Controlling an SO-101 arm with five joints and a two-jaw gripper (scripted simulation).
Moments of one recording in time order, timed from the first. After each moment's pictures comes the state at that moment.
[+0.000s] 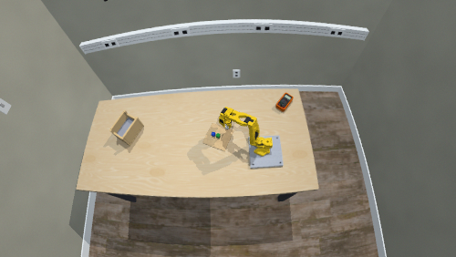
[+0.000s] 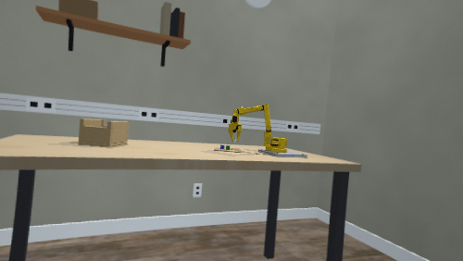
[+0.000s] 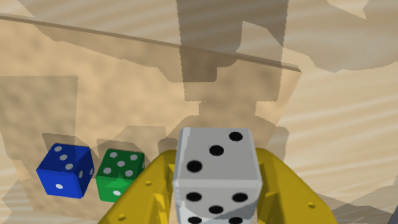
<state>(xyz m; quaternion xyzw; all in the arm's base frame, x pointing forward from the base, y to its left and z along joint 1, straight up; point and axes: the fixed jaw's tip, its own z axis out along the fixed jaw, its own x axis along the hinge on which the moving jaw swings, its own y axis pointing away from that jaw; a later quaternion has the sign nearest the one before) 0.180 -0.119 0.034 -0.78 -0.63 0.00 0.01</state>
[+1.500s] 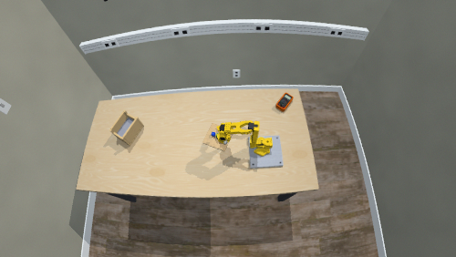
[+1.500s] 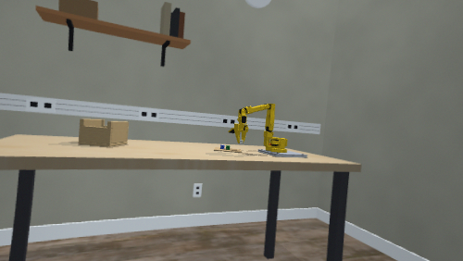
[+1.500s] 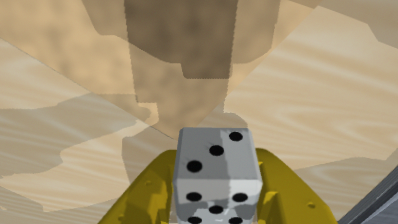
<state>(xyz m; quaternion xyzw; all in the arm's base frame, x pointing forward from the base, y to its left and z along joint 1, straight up) 0.191 -0.022 0.036 -0.61 -0.79 0.00 0.01</state>
